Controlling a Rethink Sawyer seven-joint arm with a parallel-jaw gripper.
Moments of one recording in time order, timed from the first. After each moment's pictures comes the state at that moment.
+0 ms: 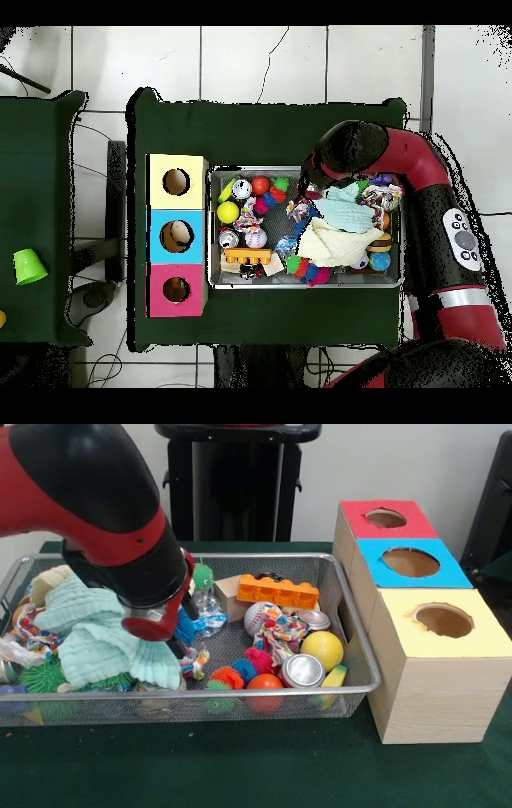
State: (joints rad) arm -0.80 -0.29 0.78 1.11 -0.59 1.39 0.36
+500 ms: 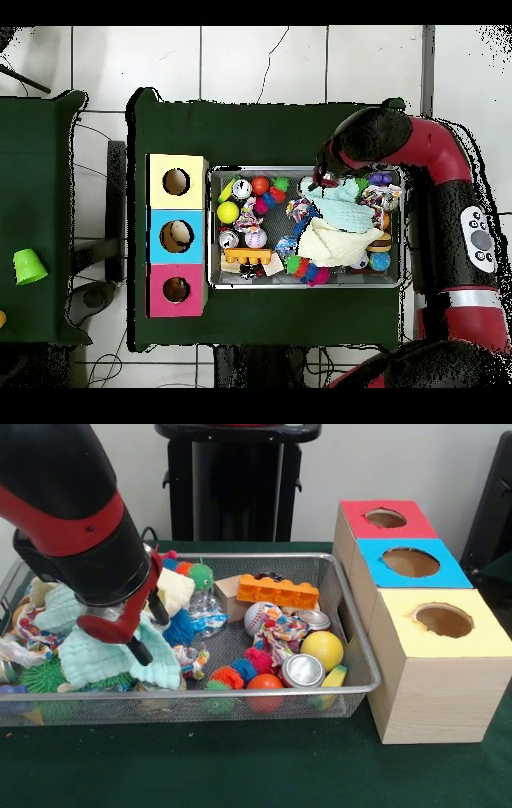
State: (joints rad) arm -0.80 -0.29 0.78 1.02 -0.59 1.41 0.34
